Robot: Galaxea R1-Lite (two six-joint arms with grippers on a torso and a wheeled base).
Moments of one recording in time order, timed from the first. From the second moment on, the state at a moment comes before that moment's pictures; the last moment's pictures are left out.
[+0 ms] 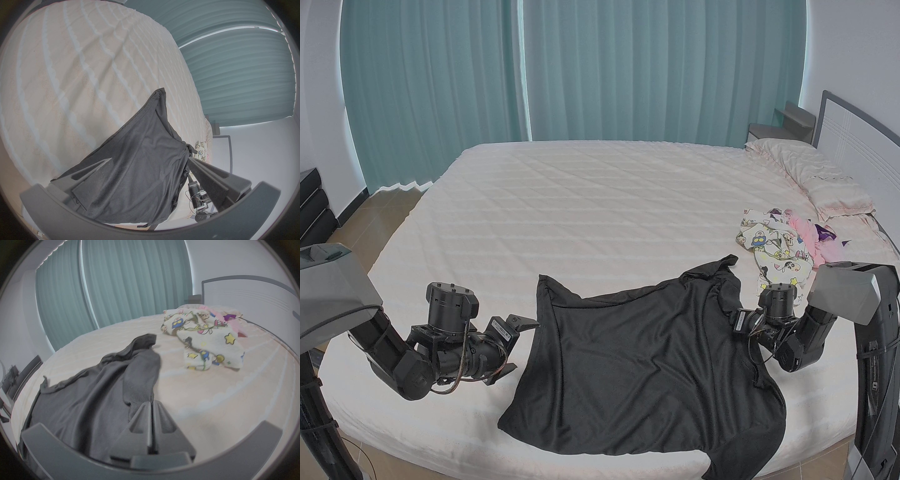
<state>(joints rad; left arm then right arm) -0.33 2.01 -0.57 -0.80 -0.16 -1.21 0.12 2.50 -0.88 -1.15 -0.18 0.26</state>
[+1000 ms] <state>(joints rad) -0.31 2.04 -0.57 -0.80 -0.16 -1.20 -0.09 2.50 -0.99 -1.08 -0.05 0.45</state>
